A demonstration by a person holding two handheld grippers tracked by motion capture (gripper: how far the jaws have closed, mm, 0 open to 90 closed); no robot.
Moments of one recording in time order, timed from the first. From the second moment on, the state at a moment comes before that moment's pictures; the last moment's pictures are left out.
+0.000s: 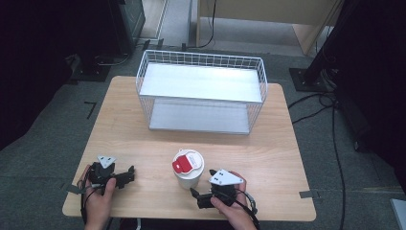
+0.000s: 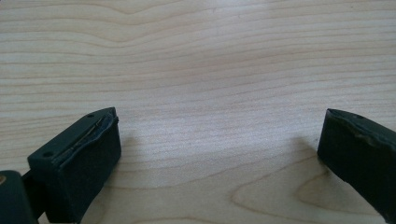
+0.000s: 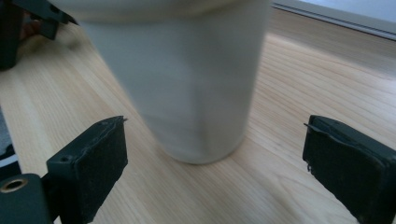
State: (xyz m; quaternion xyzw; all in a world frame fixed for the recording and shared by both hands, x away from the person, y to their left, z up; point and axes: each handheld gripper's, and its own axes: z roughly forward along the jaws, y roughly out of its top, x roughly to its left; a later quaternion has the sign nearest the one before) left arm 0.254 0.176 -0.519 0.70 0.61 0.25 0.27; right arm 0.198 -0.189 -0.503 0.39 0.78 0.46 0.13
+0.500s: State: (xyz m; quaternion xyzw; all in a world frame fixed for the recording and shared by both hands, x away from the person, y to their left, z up) left arm 0.254 0.176 -0.519 0.70 0.61 0.25 0.27; right arm 0.198 -0.167 -0.501 0.40 0.76 0.50 0.13
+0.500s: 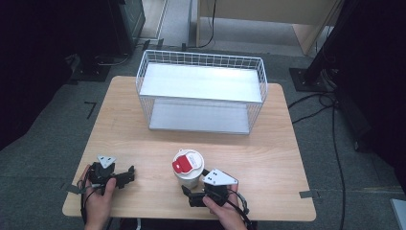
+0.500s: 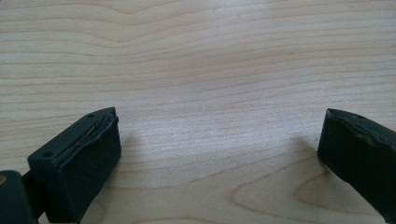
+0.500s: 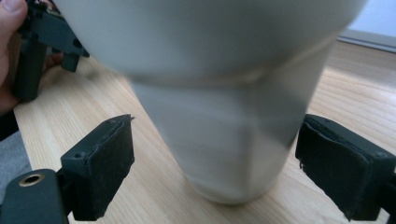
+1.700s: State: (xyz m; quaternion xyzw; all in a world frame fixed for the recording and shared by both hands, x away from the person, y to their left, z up) left arm 0.254 0.176 -0.519 0.70 0.61 0.25 0.27; right arm 0.201 -0.139 -0.495 0.40 0.68 0.57 0.23
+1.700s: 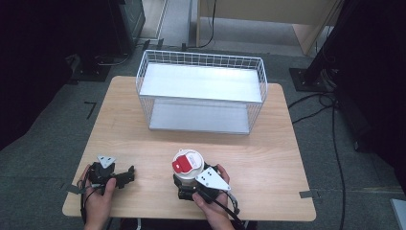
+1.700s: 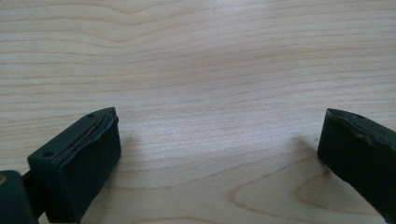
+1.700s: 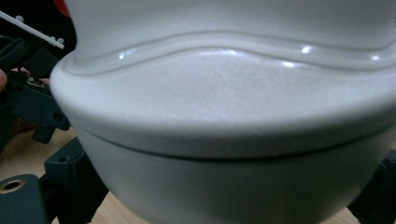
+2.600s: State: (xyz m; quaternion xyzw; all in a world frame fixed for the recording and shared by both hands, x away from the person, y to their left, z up) left arm 0.254 0.176 -0.519 0.70 0.61 0.25 0.28; right arm 0.203 -0.142 -0.454 0.37 0.65 0.61 0.25
